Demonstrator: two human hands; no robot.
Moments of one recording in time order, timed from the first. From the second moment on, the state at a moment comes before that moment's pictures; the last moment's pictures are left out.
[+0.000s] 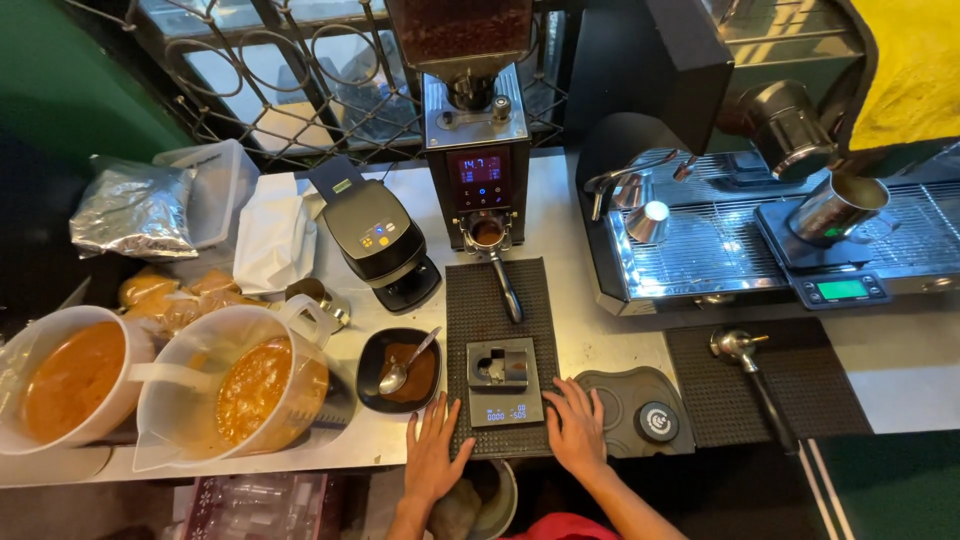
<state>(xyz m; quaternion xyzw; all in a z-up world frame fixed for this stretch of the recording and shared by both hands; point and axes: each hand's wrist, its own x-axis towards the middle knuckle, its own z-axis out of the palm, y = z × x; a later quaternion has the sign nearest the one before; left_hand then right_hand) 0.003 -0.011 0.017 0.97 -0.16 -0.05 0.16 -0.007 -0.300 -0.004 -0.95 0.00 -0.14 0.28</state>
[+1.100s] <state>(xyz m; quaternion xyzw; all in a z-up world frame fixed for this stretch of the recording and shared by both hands) -0.002 0.011 0.034 0.94 -0.22 -0.09 0.23 -0.013 -0.281 0.009 -0.95 0.06 -0.20 0.23</state>
